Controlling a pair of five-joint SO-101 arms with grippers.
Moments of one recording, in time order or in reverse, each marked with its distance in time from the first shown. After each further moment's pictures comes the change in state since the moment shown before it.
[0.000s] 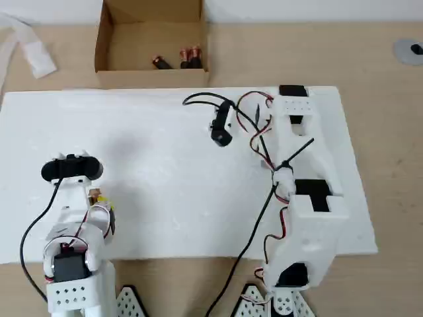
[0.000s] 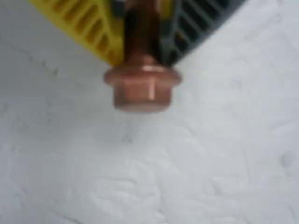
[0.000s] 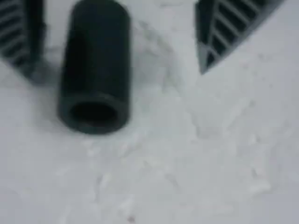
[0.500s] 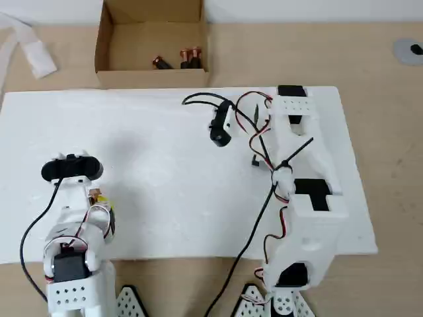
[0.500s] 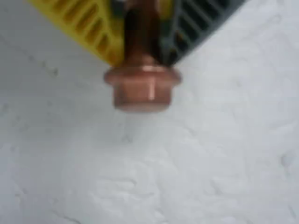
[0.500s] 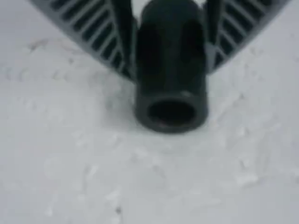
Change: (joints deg) left arm 0.0 0.0 0.0 0.0 0.0; right arm -0.1 0.4 0.0 0.0 -0.7
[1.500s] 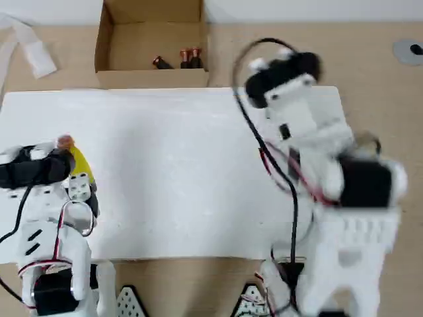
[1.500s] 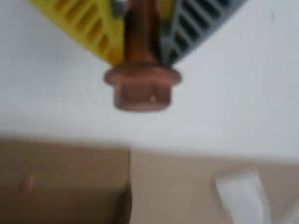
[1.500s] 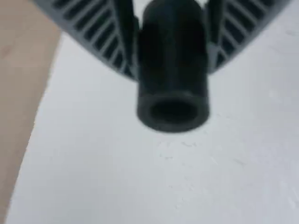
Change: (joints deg) left arm 0.0 0.1 -23.7 -13.1 0.0; right arm -0.5 -64.6 2.6 16.0 -53.5
